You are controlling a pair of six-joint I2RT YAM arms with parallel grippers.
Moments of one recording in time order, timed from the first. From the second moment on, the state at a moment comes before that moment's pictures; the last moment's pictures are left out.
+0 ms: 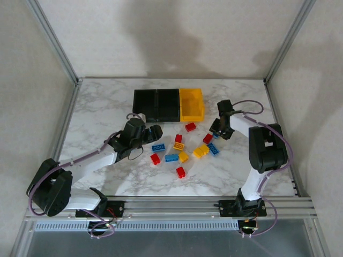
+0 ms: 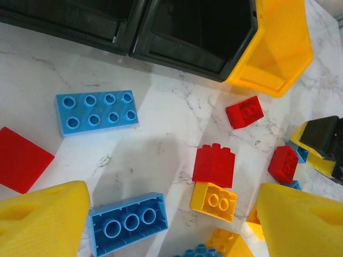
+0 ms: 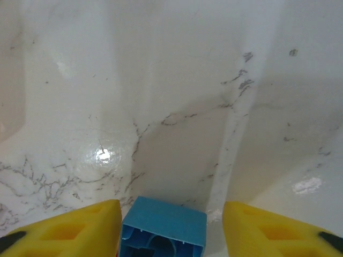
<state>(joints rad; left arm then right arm) -0.58 1.32 0.72 -0.05 -0.04 -0.83 0.22 1.80 1.09 -0.54 -0.01 0.68</state>
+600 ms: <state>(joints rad) -0.59 1.31 0.71 -0.02 -0.08 -0.91 0.34 1.78 1.44 -0.65 0.00 0.64</state>
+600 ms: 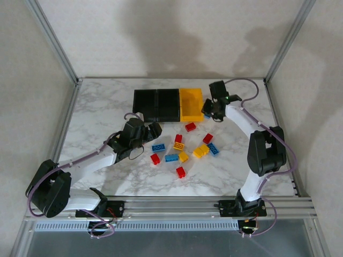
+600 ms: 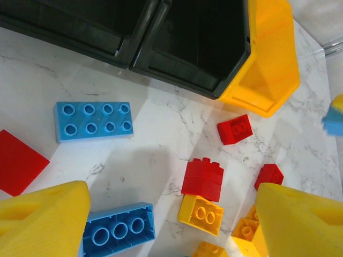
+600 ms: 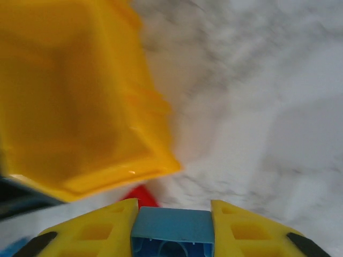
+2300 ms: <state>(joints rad) -0.59 1.38 0.86 -0.25 -0.17 -0.93 0.44 1.67 1.41 -0.53 -0.06 0.57</state>
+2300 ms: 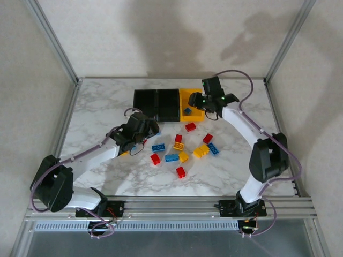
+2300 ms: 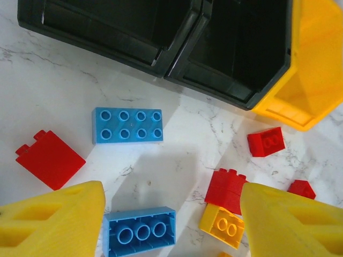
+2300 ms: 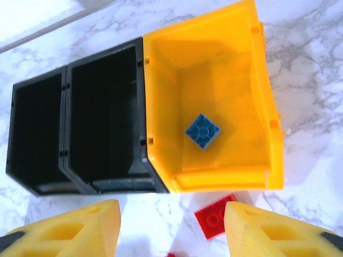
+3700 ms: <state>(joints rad) -0.78 2.07 1.47 -0.58 -0.09 -0.66 0.24 1.25 0.78 -0.47 -0.14 0.67</state>
